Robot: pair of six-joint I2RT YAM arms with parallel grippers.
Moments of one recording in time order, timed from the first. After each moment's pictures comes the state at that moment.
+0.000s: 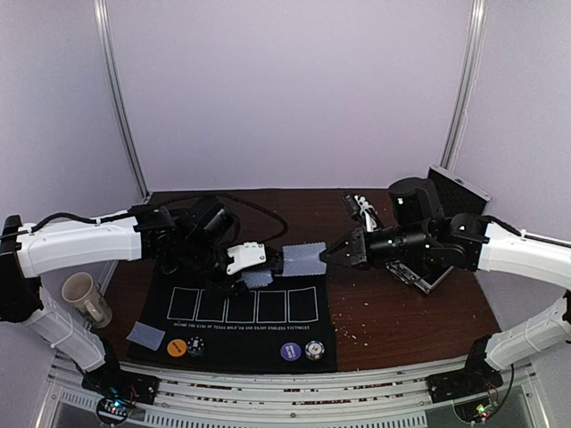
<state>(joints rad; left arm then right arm) -0.95 1.46 1.16 -0.70 0.06 0.47 0.88 1.25 1.00 -0.24 -0.36 0.73</state>
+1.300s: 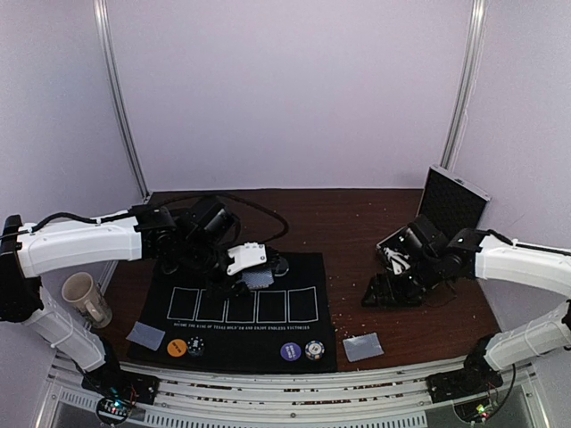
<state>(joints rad) -0.95 1.46 1.16 -0.70 0.08 0.46 0.69 1.21 0.79 -0.69 -0.23 0.60</state>
